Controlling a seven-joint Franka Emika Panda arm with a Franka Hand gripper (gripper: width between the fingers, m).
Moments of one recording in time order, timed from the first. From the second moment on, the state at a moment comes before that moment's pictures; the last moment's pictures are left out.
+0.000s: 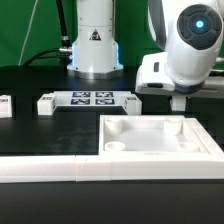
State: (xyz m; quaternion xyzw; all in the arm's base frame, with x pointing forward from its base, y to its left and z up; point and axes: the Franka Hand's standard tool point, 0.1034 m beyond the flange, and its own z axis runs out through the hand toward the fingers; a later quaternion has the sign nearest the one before) arm 0.360 0.180 0.012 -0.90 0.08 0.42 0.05
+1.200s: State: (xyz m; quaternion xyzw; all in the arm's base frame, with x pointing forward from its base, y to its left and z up) arm 0.421 0.133 0.078 -0.96 0.05 0.28 0.06
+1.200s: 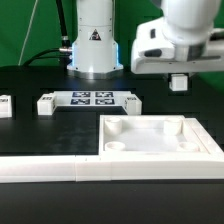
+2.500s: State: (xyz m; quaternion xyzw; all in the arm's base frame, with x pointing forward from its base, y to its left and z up) arm 0.478 0.092 0.099 -0.99 -0.01 -0.12 0.05
